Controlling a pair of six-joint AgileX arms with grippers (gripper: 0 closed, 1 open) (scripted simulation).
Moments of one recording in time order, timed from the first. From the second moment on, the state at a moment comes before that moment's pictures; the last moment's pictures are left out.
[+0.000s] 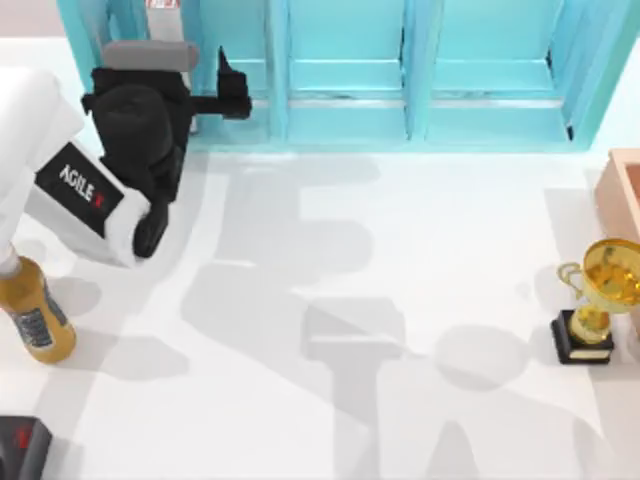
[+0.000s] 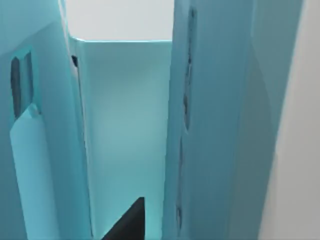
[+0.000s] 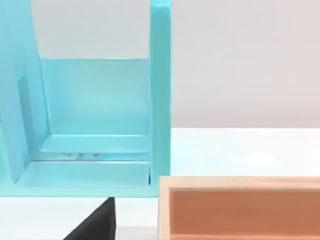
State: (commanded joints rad) left arm -0.27 2.42 1.21 1.22 -0.19 0.02; right arm 0.00 0.00 0.00 0.00 0.00 0.00
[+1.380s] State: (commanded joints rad) left arm -0.27 2.42 1.20 1.22 -0.19 0.02; right arm 0.00 0.00 0.00 0.00 0.00 0.00
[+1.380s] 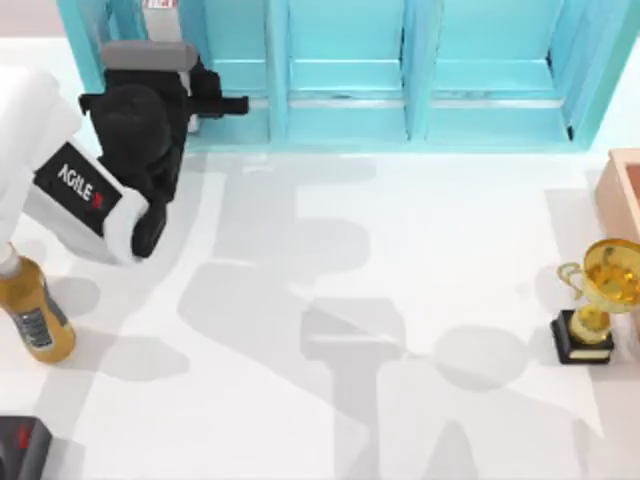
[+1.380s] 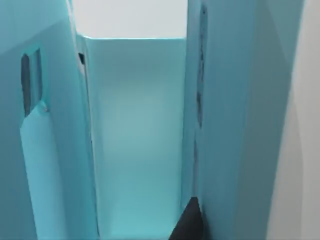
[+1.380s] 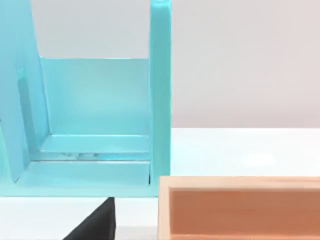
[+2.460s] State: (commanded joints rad) left arm -0.45 1.29 0.68 0.62 -0.39 0.03; right arm 0.00 0.00 0.00 0.00 0.00 0.00
